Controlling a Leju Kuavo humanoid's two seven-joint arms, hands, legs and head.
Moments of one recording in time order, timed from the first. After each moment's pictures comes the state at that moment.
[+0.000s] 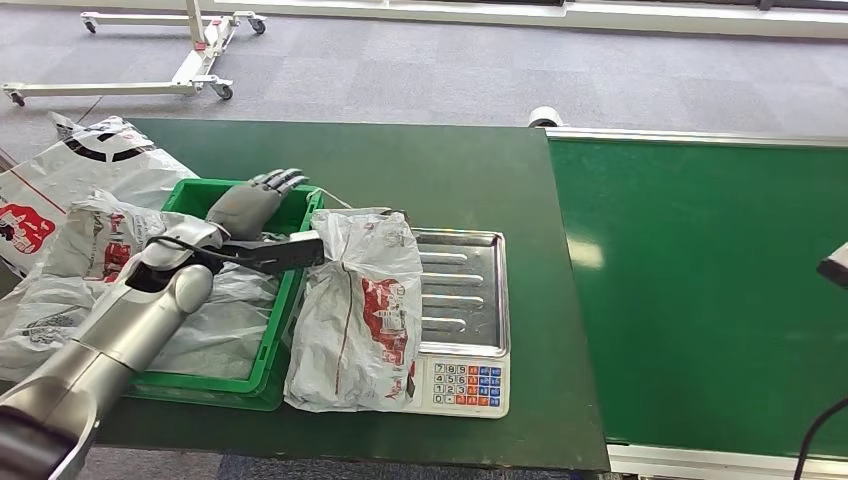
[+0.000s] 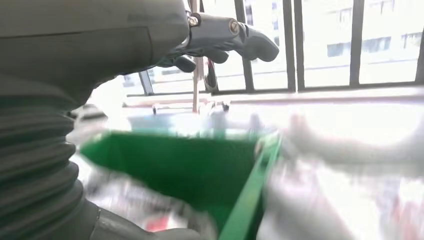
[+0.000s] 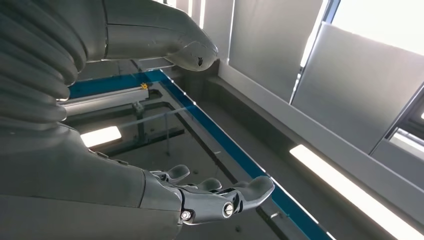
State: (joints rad) left arm -0.74 0.40 -0.62 -1.06 -0.71 -0.22 -0.15; right arm -0.02 -1.02 -0.15 -1.91 1.15 -0.01 0.11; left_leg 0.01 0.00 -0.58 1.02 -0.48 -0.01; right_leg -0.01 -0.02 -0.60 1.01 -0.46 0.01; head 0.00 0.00
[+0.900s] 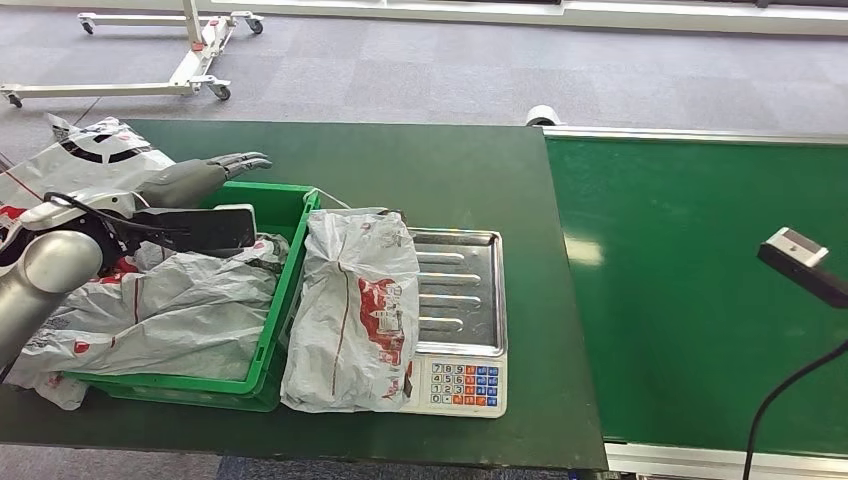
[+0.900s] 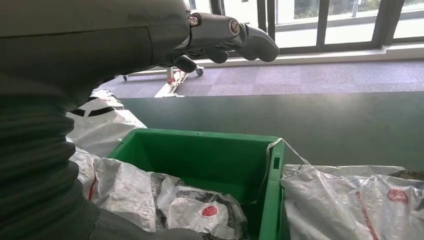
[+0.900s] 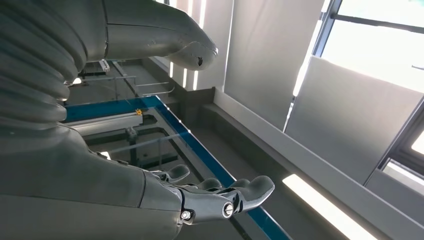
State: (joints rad) left arm -0.82 0.77 -0.74 -1.49 -0.14 -0.53 0.02; right arm -0.22 -0.95 0.10 -1.79 1.17 0.03 0.15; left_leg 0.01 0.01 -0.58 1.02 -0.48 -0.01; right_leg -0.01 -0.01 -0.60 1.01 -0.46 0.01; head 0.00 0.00
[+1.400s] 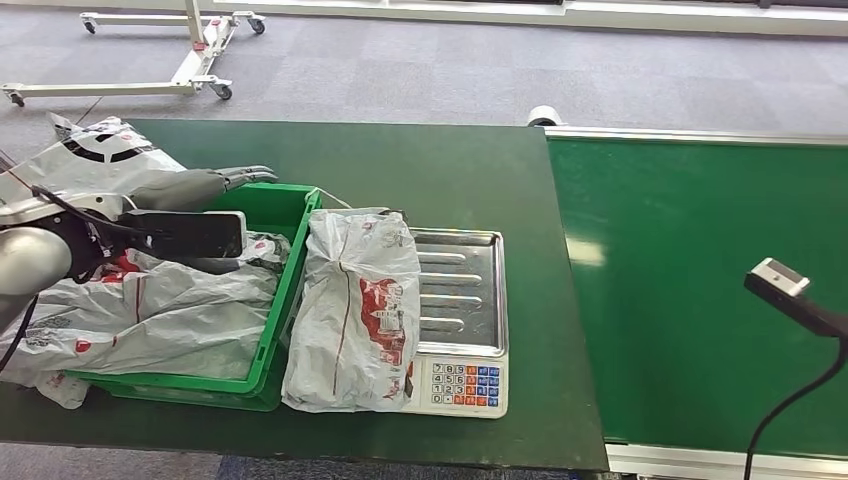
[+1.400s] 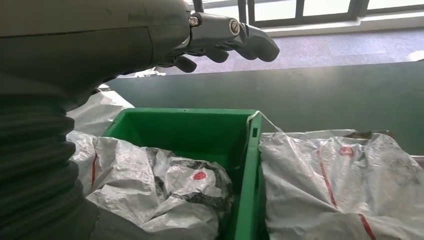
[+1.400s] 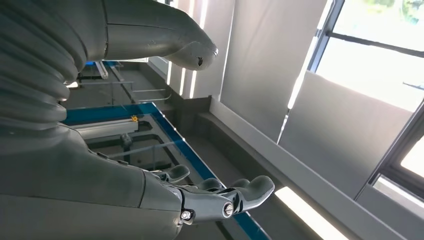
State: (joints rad) left arm -0.89 0.85 -0.84 -1.61 0.09 -0.58 0.10; right arm -0.08 -0.93 0.05 -1.81 1.20 0.00 0.16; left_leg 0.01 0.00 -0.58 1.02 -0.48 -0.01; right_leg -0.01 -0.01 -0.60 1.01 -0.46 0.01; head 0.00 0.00
